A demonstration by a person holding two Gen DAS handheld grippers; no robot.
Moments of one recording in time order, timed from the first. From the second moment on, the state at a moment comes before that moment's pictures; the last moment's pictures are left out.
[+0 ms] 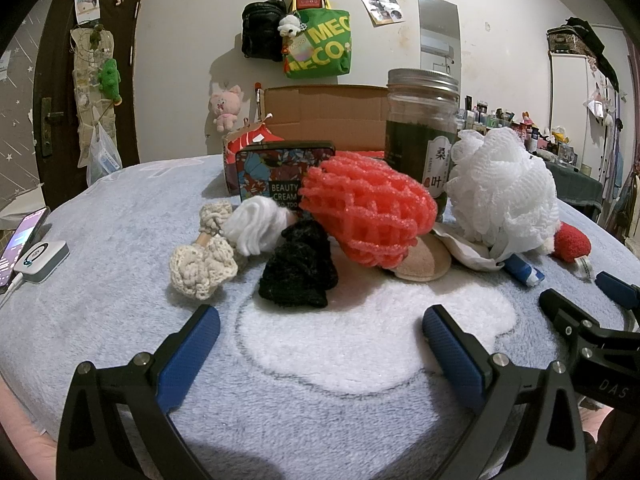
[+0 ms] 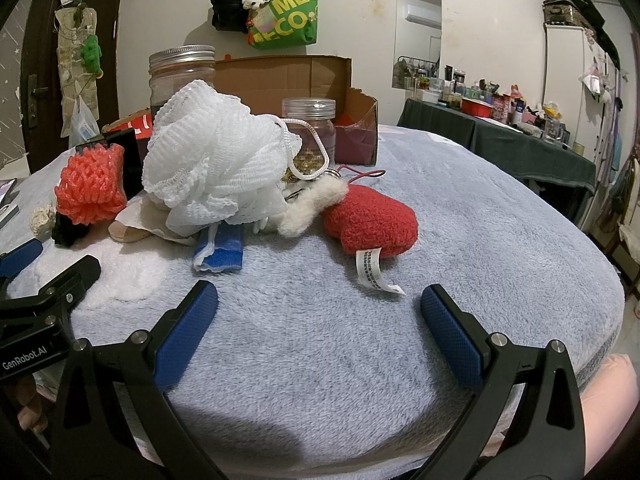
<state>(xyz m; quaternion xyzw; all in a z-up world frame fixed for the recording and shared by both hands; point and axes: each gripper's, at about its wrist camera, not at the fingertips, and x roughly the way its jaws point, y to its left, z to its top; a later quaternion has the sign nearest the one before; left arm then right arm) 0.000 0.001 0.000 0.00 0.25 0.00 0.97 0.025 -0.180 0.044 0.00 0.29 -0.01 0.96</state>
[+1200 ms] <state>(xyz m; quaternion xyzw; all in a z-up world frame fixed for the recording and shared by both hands) 0.003 0.007 0.035 0.00 0.23 -0.06 0.97 0.037 -0.190 0.103 0.01 0.26 0.06 0.96</state>
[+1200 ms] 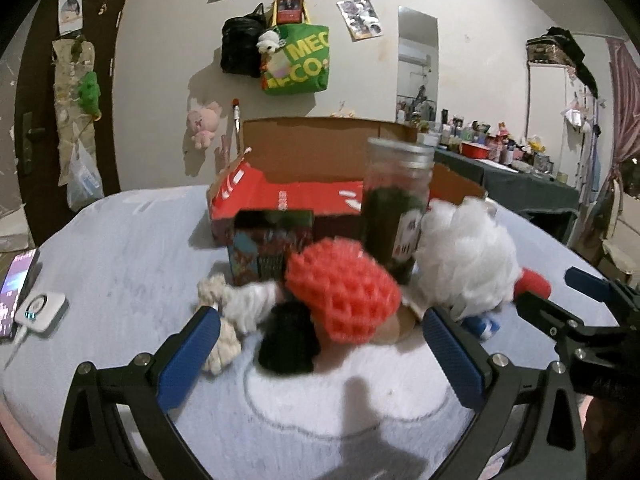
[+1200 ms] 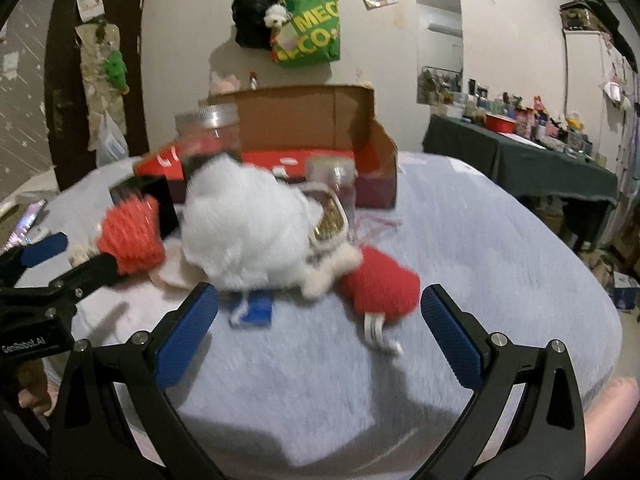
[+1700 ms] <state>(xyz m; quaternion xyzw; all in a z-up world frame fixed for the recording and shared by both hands) 0.048 0.009 0.051 0.02 0.28 -0.13 0.95 0.107 -0.175 0.111 0.01 0.31 0.21 0.93</state>
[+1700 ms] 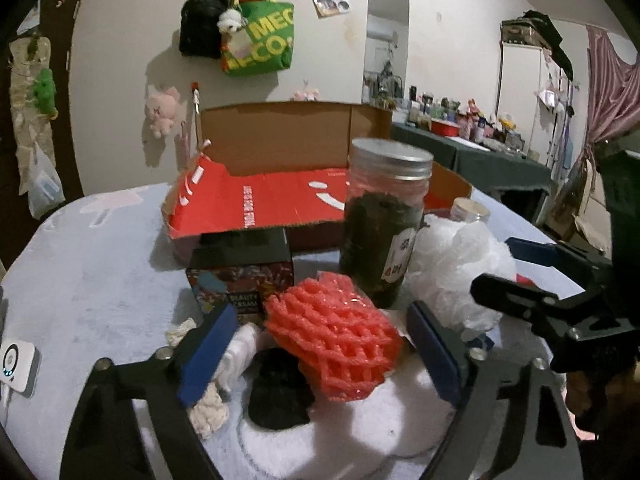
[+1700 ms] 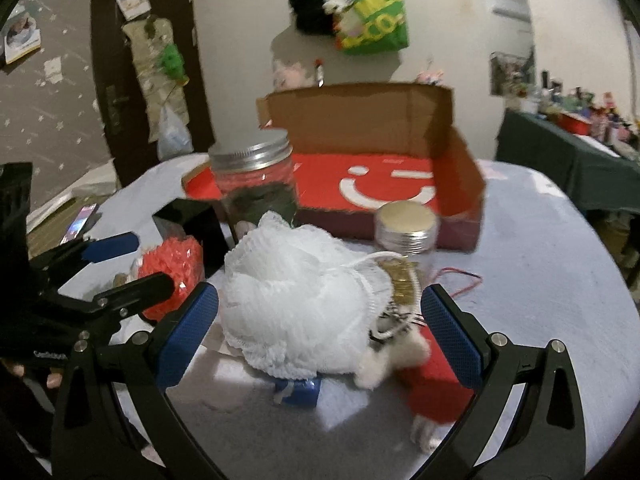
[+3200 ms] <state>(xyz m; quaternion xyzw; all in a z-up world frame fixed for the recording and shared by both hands) 0.043 0.047 0.104 0.02 0.23 -0.14 0.96 0.078 -0.217 0.160 0.04 0.24 0.20 0.95</state>
